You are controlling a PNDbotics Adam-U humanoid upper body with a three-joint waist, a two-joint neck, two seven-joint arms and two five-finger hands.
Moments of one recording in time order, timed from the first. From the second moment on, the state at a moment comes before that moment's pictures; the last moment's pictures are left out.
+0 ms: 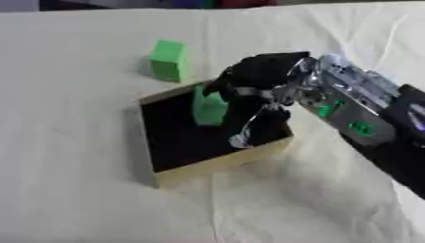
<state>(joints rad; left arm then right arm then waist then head) -0.42 0.44 0.12 -1.99 -0.40 -0.11 0.68 -0.82 -0.76 0.60 -1.81 0.68 -0.01 0.74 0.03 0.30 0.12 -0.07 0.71</state>
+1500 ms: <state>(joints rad) -0.53 0.63 -0.01 -1.99 -0.48 0.02 0.52 -0.77 -0.68 0.18 -1.98 0.47 0.04 0.49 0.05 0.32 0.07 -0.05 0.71</state>
